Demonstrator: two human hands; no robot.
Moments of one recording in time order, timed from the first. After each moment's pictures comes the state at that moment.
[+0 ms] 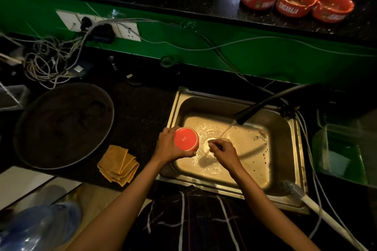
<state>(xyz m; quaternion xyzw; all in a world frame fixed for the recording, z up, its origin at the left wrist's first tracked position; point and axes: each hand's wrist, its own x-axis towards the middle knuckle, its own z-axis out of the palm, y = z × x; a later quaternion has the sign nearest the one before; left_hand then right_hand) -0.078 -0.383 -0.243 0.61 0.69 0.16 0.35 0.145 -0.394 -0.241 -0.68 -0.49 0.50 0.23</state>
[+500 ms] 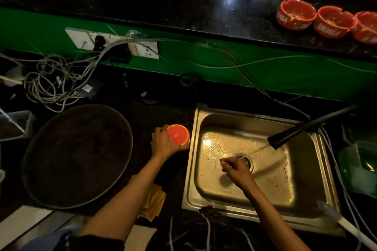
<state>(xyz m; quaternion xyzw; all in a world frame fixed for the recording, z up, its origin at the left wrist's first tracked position) -0.197 -0.271 -0.256 0.54 0.76 0.11 0.35 0.067 -0.359 -0.247 -0.72 -0.46 0.49 0.19</state>
